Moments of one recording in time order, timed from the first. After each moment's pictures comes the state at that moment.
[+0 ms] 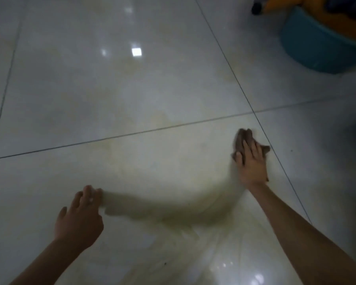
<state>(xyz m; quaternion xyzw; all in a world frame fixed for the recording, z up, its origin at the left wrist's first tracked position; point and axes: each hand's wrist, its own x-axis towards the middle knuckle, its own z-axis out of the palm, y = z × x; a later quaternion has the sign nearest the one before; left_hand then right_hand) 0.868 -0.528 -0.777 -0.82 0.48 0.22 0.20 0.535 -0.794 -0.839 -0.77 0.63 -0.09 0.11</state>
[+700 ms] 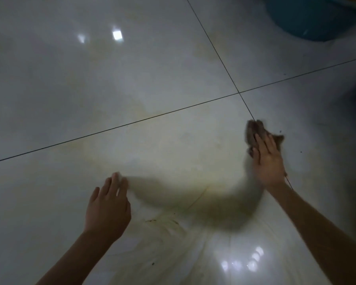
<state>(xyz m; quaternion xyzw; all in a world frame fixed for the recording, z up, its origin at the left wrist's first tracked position) 0.797 -0.585 -0.783 -0.77 0.59 0.20 0.15 0.455 -0.786 -0.840 -0.77 0.62 -0.11 0.08</state>
